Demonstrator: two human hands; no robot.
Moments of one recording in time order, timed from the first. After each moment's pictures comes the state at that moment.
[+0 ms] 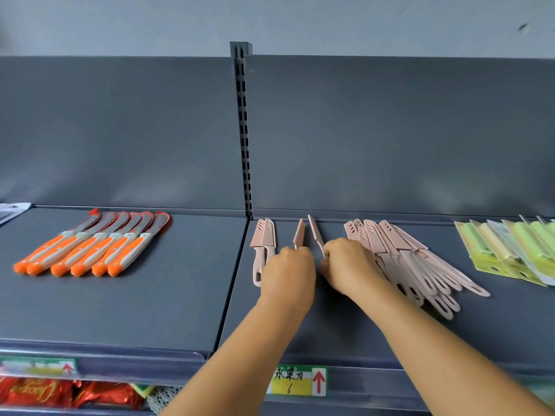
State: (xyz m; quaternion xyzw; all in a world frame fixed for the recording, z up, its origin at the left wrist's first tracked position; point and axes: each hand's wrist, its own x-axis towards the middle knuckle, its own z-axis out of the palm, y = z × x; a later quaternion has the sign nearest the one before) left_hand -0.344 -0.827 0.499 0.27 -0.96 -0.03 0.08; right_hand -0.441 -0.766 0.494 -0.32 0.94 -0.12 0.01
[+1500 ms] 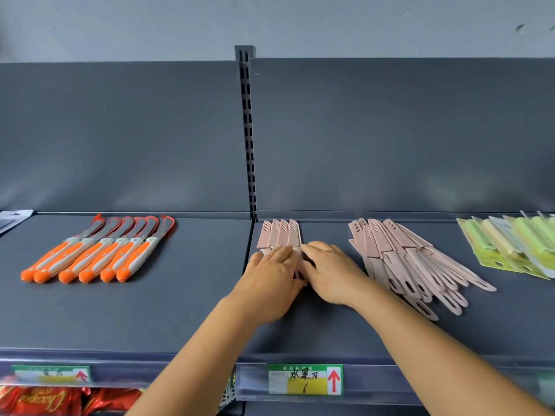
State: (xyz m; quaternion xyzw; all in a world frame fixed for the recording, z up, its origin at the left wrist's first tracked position) left_hand -0.314 -0.878 0.486 0.11 -0.99 -0.05 0.07; right_hand -0.418 -0.777 0.487 -0.45 0.88 -0.14 0.06
